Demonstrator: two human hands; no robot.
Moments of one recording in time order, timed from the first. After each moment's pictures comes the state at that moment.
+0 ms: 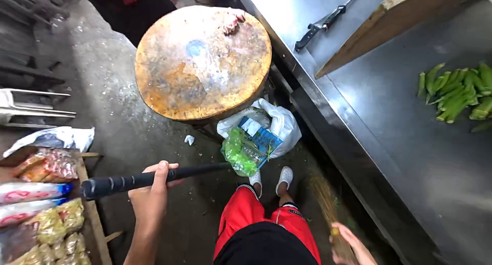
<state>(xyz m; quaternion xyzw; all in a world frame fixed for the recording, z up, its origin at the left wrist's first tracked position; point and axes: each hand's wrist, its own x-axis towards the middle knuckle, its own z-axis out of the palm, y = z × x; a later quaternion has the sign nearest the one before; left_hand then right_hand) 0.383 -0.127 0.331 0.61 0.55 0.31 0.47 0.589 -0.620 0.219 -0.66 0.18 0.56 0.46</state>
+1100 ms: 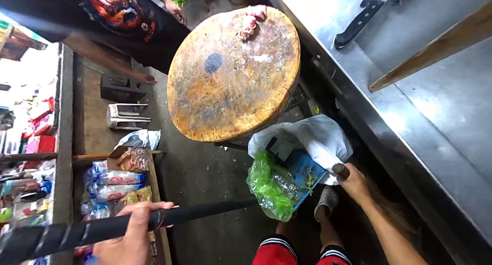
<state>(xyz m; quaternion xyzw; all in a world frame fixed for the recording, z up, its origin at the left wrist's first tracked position) 0.459 -0.124 0.361 0.72 0.50 0.33 0.34 0.791 -0.385 -0.028 -0.86 -0.23 0.36 0.29</state>
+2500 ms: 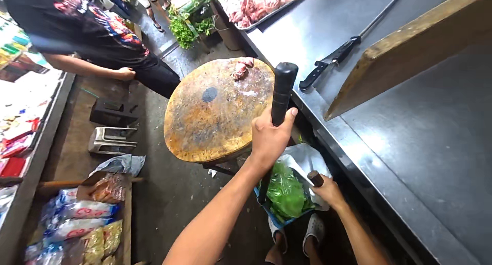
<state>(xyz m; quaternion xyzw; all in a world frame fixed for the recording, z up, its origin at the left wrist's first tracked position) 0.770 -0.151 0.316 0.79 0.34 0.29 0.42 0.825 -0.353 0.056 -0.82 -0.19 0.45 0.28</state>
